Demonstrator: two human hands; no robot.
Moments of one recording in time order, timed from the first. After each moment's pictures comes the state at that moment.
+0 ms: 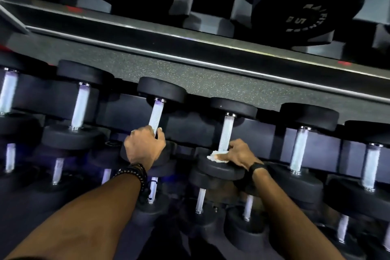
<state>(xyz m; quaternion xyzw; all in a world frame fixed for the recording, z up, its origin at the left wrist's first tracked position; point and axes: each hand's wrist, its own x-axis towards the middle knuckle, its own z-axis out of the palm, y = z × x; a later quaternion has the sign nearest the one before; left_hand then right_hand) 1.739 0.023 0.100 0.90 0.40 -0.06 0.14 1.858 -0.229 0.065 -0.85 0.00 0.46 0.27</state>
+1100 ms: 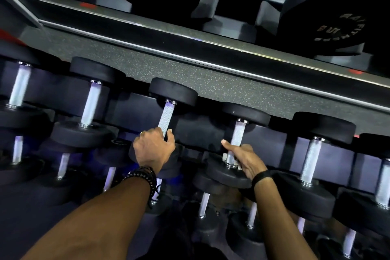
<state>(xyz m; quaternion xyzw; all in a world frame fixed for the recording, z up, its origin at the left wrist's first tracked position) 1.739 0.022 0.099 0.90 0.41 -0.07 0.12 1.852 -0.199 0.058 -0.75 0.23 0.43 0.45</state>
